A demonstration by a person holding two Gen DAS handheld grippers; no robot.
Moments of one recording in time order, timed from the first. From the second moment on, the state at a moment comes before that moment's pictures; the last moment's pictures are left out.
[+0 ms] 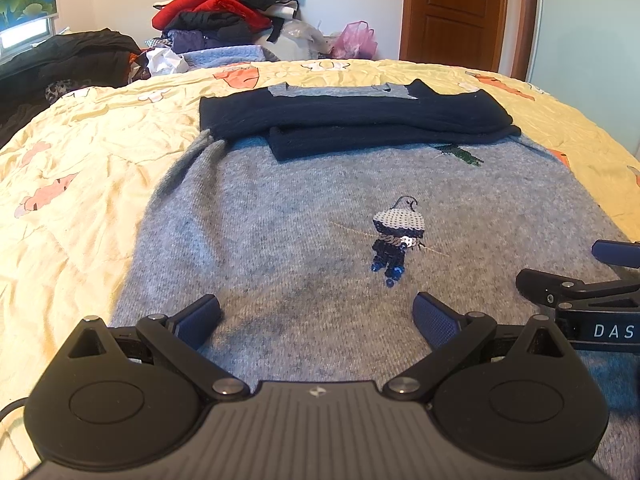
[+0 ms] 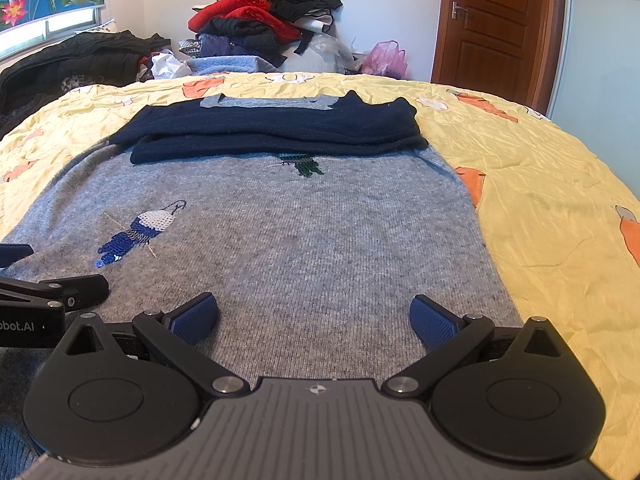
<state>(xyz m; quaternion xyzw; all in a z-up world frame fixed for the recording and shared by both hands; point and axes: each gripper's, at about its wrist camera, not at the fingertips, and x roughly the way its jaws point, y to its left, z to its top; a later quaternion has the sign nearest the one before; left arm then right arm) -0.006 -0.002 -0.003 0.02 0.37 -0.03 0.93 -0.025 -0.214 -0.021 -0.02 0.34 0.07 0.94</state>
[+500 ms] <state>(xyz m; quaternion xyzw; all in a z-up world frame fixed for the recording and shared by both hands) -0.006 -0.002 -0.003 0.02 0.37 -0.03 0.93 -0.025 -0.215 -0.021 -0.02 0.34 0.07 0.94</state>
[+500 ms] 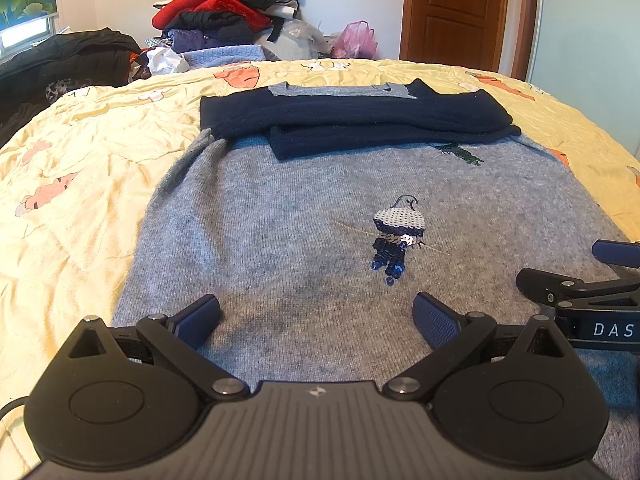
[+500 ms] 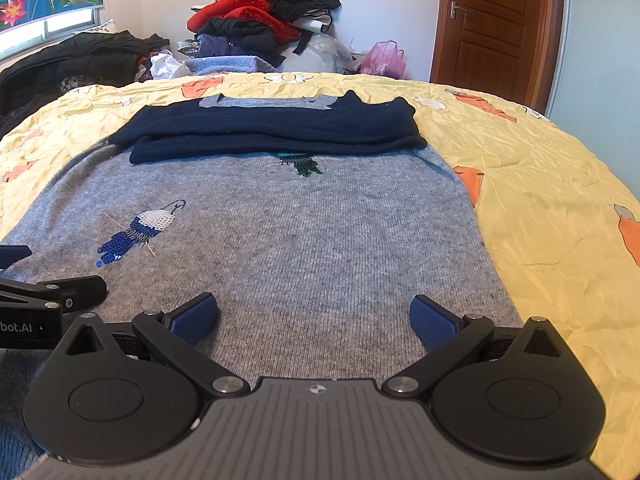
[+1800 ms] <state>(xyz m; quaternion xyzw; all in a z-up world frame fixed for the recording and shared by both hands) -0.063 0.006 0.002 0.04 0.37 -0.03 0.93 -0.079 -0.226 -0.020 -0.03 0.34 0.08 0.94</state>
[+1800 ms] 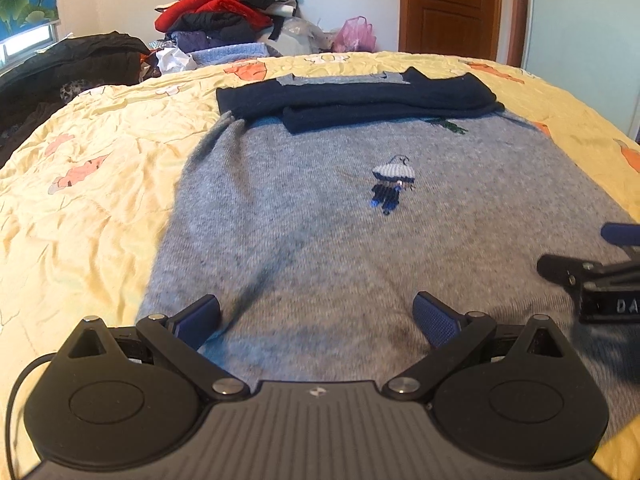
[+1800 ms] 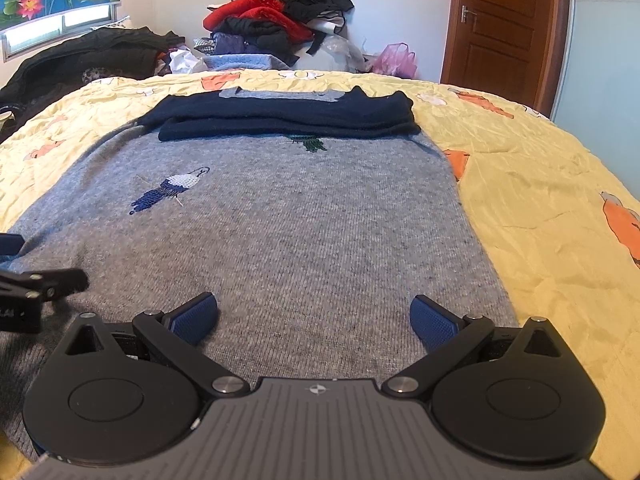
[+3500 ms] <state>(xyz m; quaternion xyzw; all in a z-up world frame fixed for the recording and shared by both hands) -0.102 0.151 -0.021 -0.48 0.41 -0.22 0.74 -0.100 -0.235 -0.019 -0.04 0.34 0.09 0.93</state>
